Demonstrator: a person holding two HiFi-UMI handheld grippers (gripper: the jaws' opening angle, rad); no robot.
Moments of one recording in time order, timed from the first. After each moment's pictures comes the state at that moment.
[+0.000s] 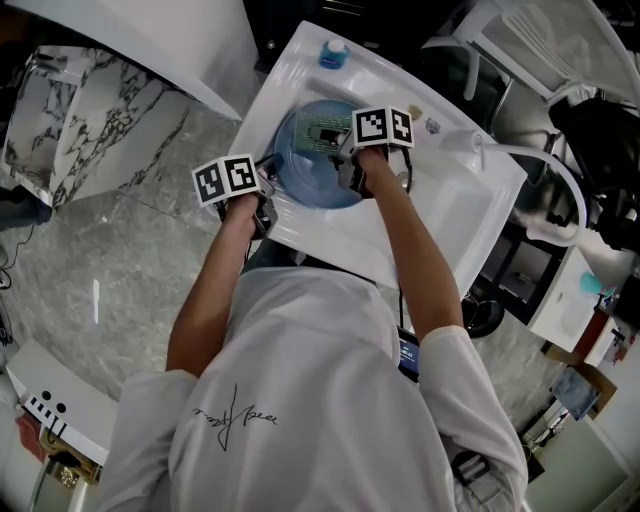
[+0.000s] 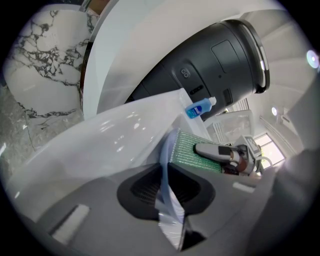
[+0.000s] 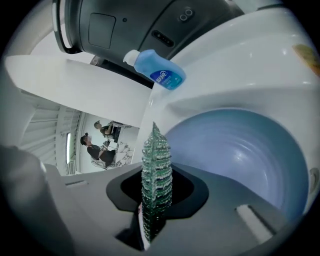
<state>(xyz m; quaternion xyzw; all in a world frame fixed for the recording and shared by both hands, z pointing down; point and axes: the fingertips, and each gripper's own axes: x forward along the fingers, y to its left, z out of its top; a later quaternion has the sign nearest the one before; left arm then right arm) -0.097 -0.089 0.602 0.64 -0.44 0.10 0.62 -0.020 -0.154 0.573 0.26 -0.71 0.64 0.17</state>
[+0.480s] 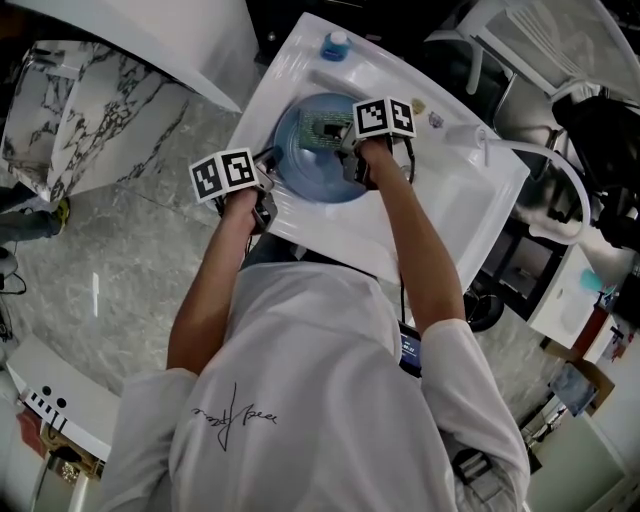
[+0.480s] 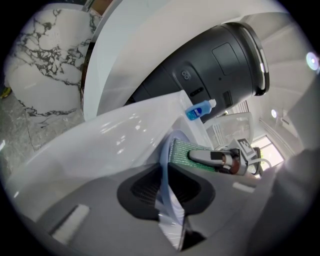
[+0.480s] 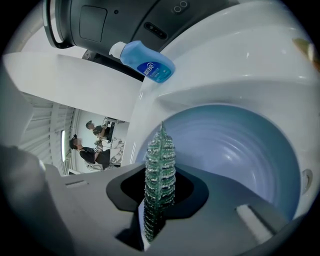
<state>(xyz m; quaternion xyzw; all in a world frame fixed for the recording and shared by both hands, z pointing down) -0.100 -0.089 0.601 0.64 -0.44 0.09 0.62 -0.012 -0.148 0.594 0.26 -0.69 0.65 0.21</state>
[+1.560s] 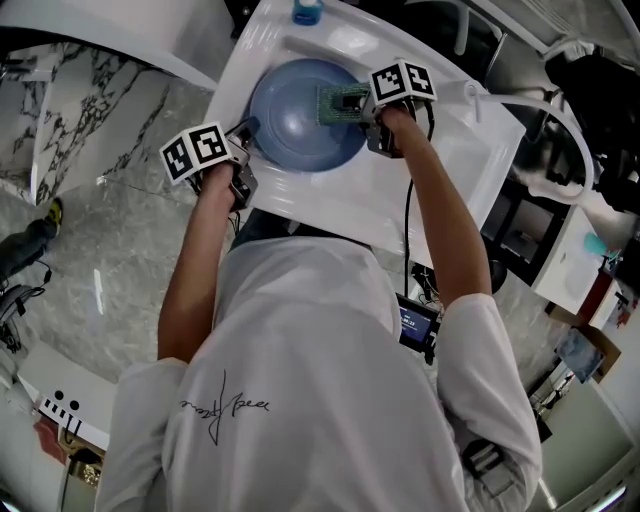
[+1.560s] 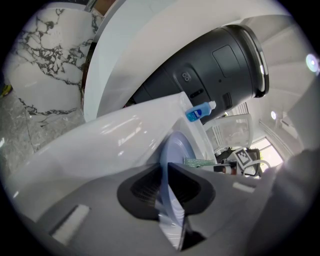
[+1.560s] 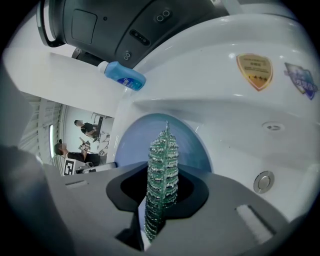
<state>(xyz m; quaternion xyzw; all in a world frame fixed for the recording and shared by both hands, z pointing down) -0.099 -0.090 0.598 0.64 -0.45 0.08 0.62 0.076 -0.133 0.604 0.28 -0.66 0.64 0.27</state>
